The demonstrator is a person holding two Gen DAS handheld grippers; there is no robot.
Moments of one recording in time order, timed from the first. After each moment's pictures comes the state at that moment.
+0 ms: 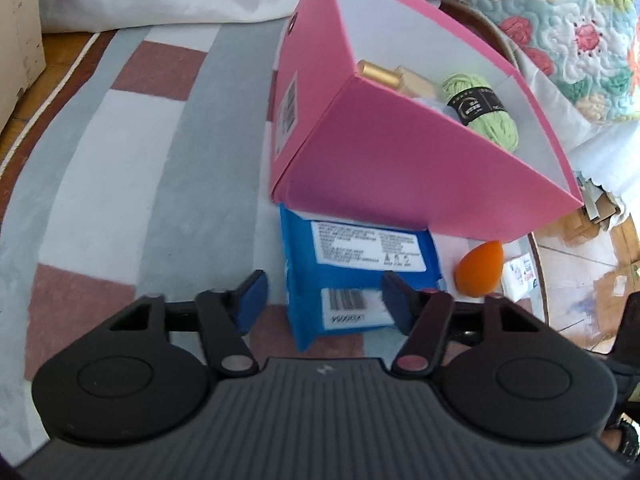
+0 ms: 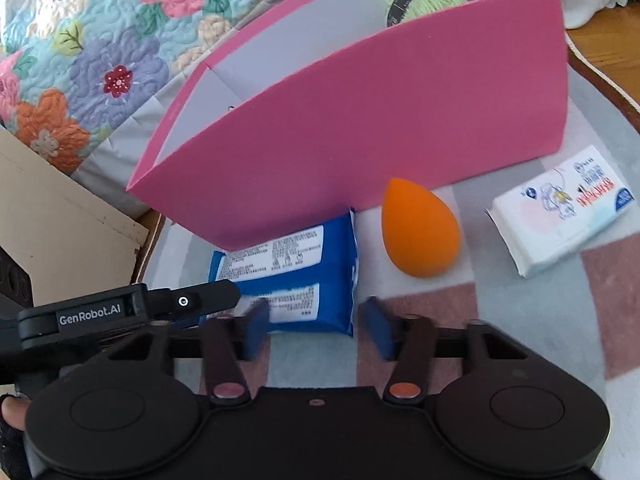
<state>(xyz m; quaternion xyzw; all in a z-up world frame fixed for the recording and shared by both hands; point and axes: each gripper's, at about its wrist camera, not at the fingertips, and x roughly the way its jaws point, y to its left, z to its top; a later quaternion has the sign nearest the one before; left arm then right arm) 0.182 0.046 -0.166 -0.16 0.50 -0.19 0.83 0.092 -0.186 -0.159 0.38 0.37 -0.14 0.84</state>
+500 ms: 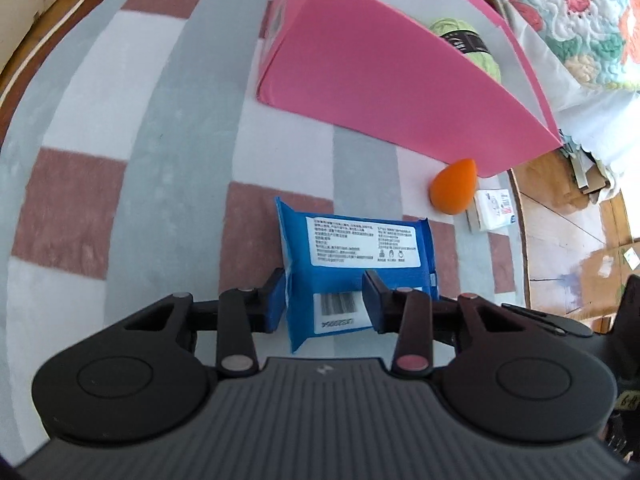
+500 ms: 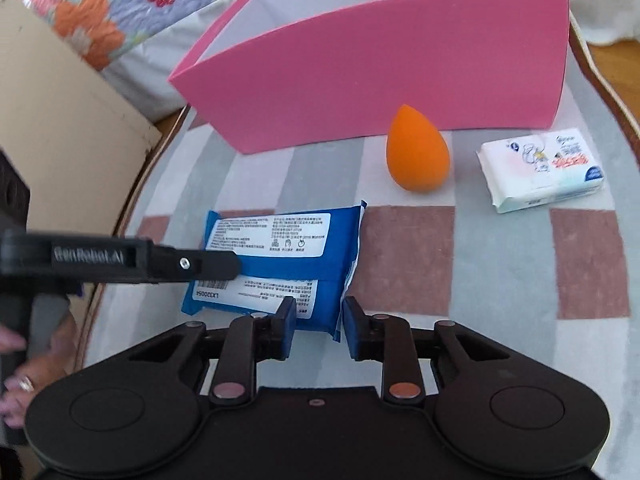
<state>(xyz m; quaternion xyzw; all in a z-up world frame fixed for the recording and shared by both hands) 0.137 0.040 -0.163 -0.17 0.57 -0.19 0.78 0.054 -0.174 -0.145 0.28 0.44 -0.08 0.85</state>
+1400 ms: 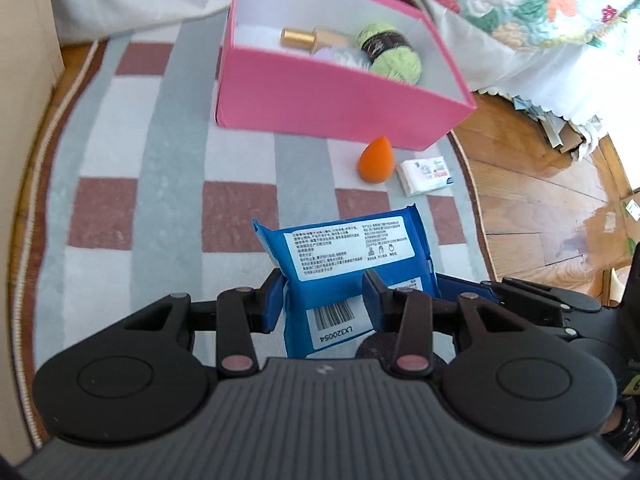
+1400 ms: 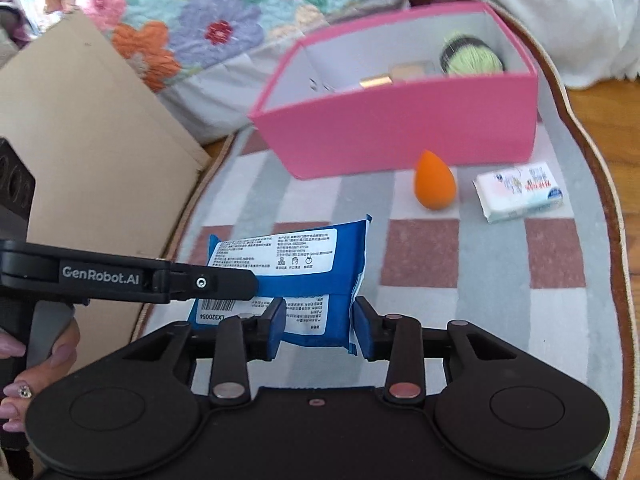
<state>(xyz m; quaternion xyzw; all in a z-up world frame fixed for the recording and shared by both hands) 0.071 0.025 -0.064 -0.09 0.54 -0.22 0.81 0.006 -0.135 -0.060 0.27 0.40 -0.08 0.87</state>
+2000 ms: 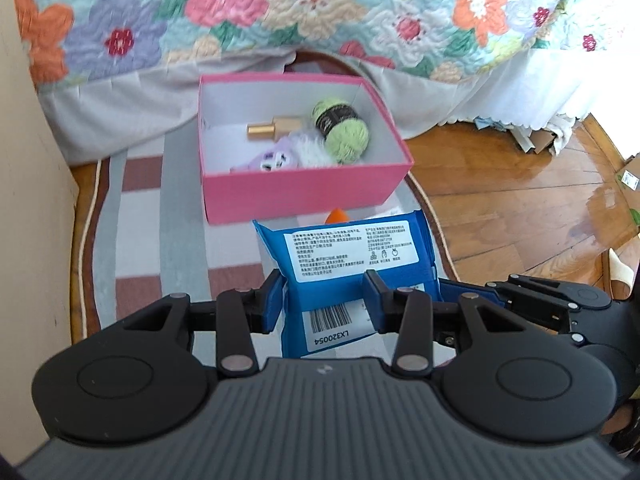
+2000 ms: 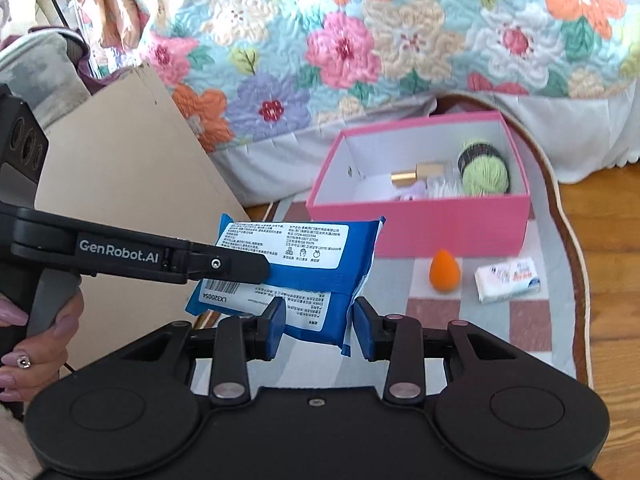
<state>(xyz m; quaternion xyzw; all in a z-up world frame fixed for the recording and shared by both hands) 0.056 0.012 0.047 -0.02 0.47 -0.25 0.85 -0.017 -0.122 0.028 0.23 0.32 -0.09 0.91</state>
